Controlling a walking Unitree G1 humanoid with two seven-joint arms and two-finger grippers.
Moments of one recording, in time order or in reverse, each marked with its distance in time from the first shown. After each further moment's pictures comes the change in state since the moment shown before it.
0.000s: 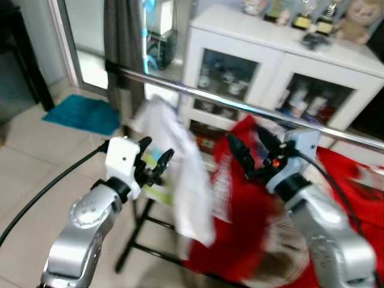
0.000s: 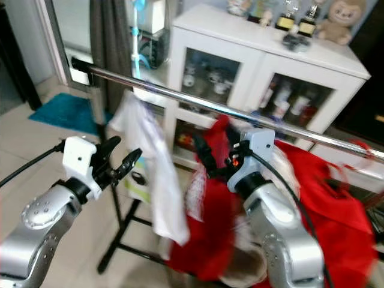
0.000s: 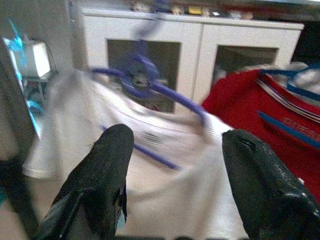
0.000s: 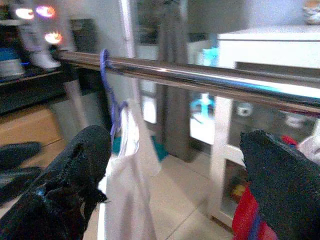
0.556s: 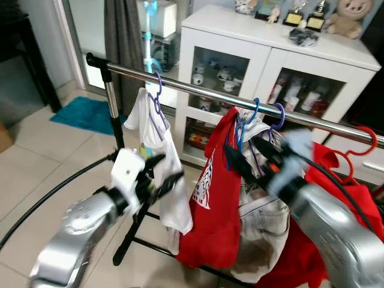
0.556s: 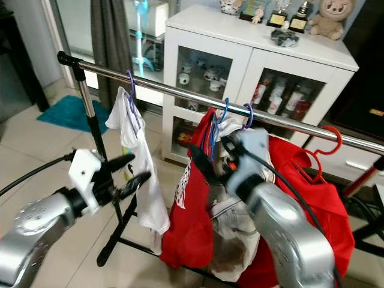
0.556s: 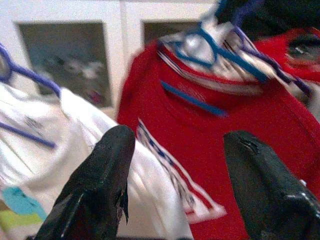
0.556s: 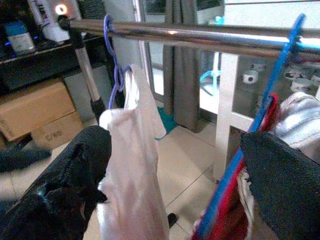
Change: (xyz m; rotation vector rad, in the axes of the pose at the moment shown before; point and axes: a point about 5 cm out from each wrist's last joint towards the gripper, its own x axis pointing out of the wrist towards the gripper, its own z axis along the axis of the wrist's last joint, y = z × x) left arm -0.015 -0.004 -0.007 0.035 0.080 -0.277; right arm 0.012 0.007 0.004 0.019 0.127 -0.012
